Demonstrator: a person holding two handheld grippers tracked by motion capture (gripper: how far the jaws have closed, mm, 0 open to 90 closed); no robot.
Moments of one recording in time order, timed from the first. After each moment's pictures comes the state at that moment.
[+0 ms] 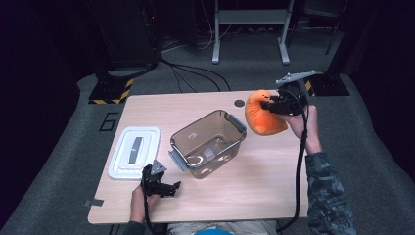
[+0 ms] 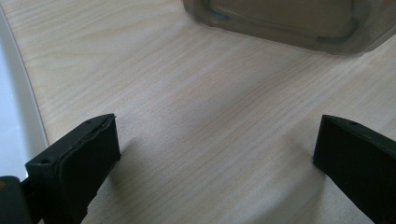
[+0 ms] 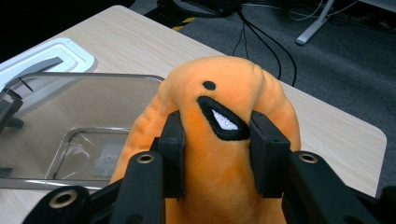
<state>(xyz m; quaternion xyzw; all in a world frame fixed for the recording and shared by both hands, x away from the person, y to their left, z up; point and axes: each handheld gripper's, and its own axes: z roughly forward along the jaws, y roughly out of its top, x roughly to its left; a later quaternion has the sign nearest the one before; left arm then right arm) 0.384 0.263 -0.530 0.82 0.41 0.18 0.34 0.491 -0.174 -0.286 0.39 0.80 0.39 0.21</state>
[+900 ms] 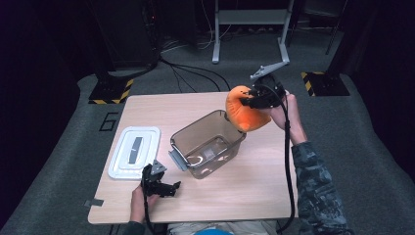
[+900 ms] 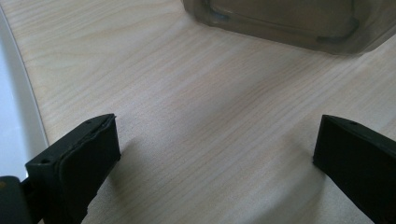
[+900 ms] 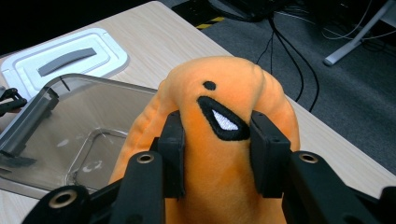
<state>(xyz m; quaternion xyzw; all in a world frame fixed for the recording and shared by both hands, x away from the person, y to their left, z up) 0.384 0.263 -0.530 0.83 0.41 0.18 0.34 0.503 -0.116 -0.267 0.31 0.85 0.38 0.20</state>
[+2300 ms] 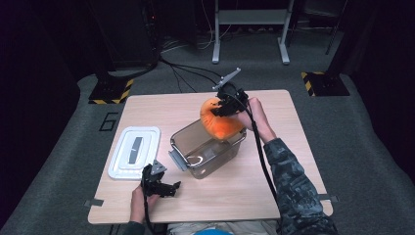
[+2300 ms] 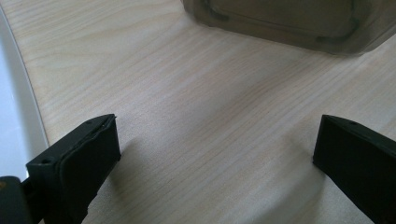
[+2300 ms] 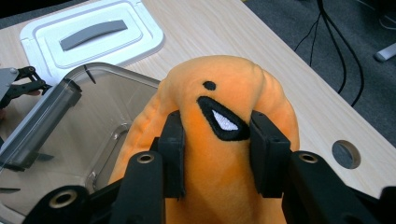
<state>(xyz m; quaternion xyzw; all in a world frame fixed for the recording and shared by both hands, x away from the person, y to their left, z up) 0.384 0.263 -0.530 0.83 0.41 0.18 0.34 0.527 -0.031 -0.304 0.26 0.90 0.33 0.15</state>
